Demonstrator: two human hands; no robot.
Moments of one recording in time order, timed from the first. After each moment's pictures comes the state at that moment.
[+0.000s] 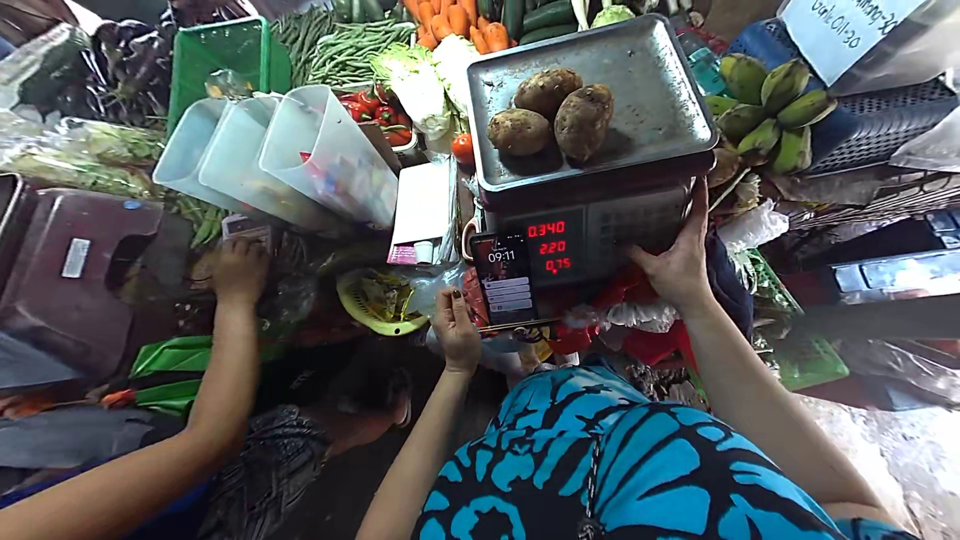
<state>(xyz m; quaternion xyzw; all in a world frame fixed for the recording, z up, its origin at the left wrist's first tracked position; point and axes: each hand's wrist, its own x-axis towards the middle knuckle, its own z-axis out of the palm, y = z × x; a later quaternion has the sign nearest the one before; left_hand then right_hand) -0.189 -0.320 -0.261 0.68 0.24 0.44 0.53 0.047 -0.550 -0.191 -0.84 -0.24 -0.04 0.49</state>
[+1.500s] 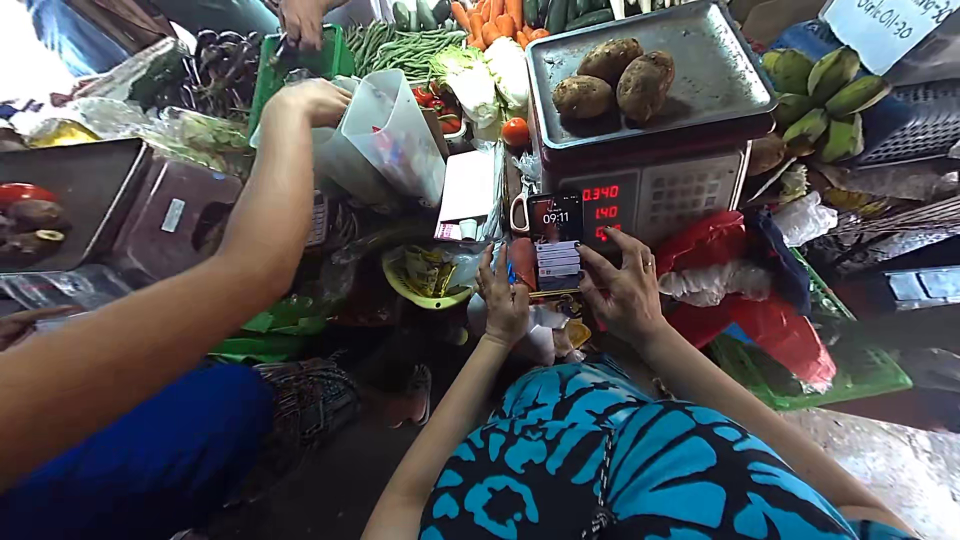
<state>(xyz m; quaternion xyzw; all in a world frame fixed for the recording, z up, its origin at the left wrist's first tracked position) -0.216 -0.310 -0.285 0.84 0.22 0.34 0.35 -0.089 -0.487 -0.229 -0.79 -0.47 -0.19 0.34</state>
